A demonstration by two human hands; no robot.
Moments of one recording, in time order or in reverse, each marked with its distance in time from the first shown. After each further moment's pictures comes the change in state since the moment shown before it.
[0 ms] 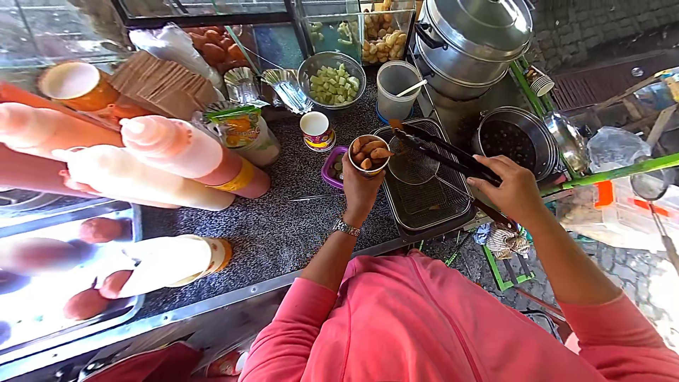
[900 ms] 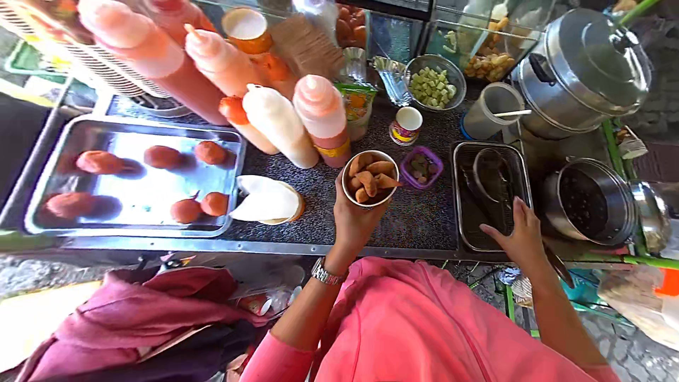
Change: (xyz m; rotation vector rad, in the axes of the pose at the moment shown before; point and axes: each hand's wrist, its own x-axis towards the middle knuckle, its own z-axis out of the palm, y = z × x) left_hand -0.063 -0.020 -0.191 -0.020 0.232 -0.026; right_hand 0.001 -0.064 0.100 -0.041 -0.240 0.232
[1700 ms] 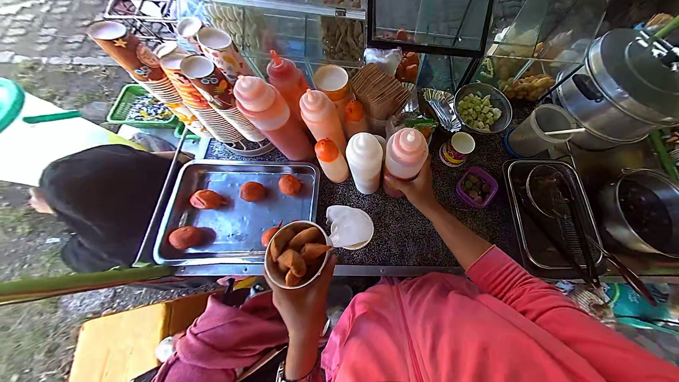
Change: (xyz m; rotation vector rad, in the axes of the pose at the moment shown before) left_hand -0.017 -0.038 -0.223 -0.009 0.336 -0.018; right_hand 0.111 -0.337 0.167 1.017 0.271 -0.501
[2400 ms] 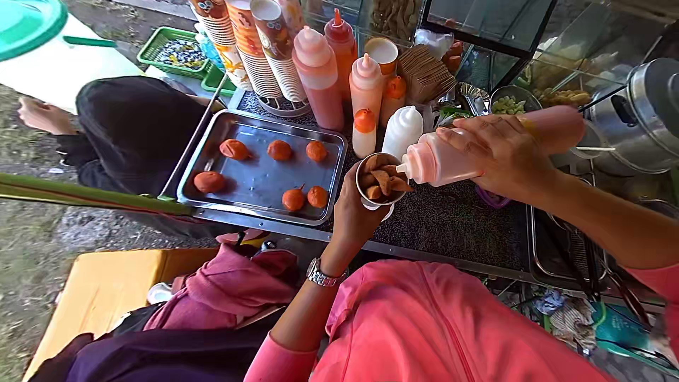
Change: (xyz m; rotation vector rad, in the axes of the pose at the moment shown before) left_hand 0.043 0.010 0.040 0.251 -0.301 0.164; right_hand 0.052 -0.169 -0.078 -0.972 -0.759 -0.874
